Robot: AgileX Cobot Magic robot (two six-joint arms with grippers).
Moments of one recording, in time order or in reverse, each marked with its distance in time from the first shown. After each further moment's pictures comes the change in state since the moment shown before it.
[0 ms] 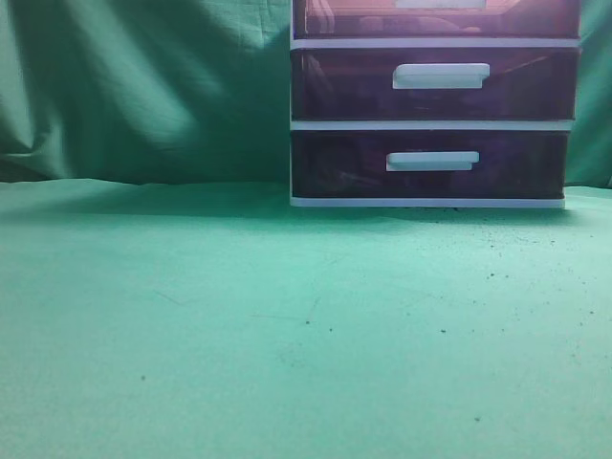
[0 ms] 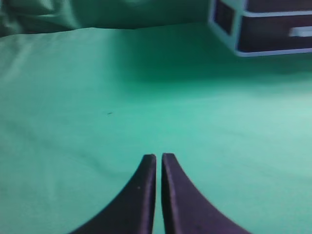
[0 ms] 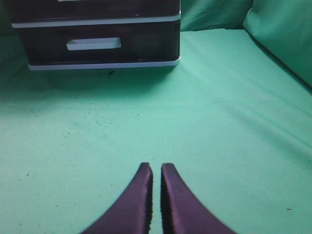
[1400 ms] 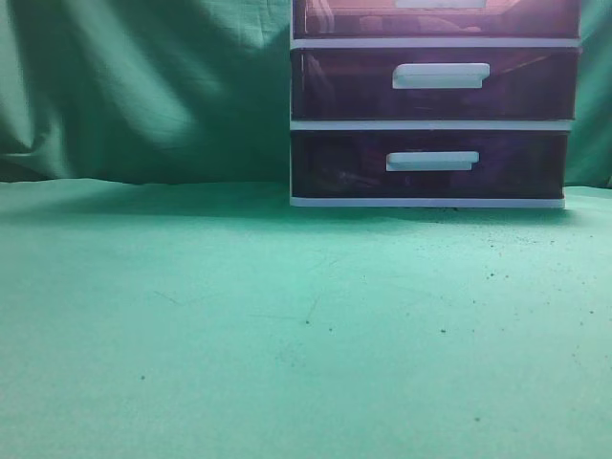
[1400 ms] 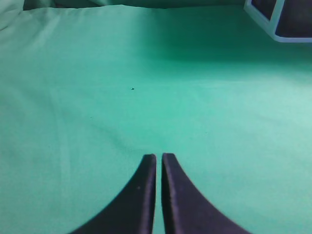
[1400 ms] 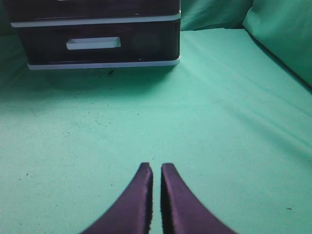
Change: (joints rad) left arm 0.104 0.002 0.134 -0.003 -0.107 -0.022; right arm 0.000 0.000 0.000 0.000 0.000 0.000
